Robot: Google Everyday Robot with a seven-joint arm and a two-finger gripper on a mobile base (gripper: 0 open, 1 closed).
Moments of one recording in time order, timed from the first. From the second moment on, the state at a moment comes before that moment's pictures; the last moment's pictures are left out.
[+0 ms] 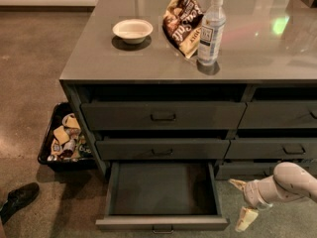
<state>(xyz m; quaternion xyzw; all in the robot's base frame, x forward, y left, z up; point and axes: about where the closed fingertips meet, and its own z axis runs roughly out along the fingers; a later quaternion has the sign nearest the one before) 0.445 -0.299 0.387 -0.64 0.71 0.18 0.21</state>
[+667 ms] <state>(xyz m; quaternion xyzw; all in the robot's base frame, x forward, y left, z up) 0.435 -0.269 0.347 -0.62 0.73 0.16 0.23</state>
